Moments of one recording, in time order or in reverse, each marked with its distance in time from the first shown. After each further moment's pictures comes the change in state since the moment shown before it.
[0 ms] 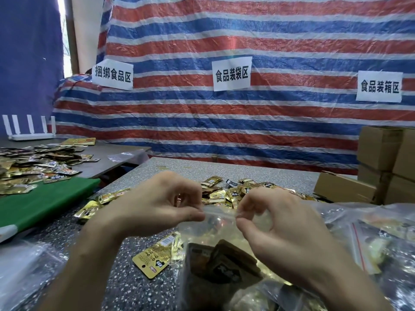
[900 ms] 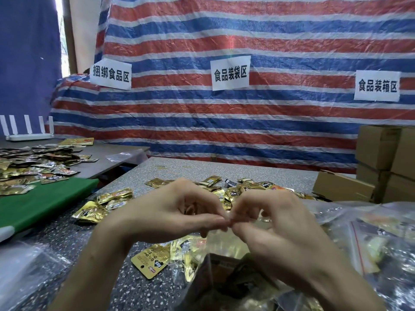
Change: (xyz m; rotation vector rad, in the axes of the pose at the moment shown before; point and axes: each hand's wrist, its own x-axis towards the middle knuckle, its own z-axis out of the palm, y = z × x) left_hand 0.009 0.007 0.013 -0.198 -0.132 0.123; right_hand -0.002 -0.011 -0.003 0.124 -0.053 -0.013
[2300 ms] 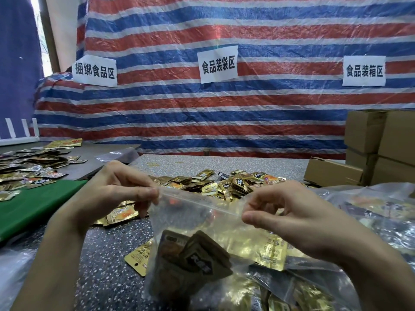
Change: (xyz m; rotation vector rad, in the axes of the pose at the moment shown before) left_hand -0.026 -0.063 -0.035 -0.331 0.312 -0.026; right_hand 0.005 0.050 -0.023 0.187 -0.251 0.080
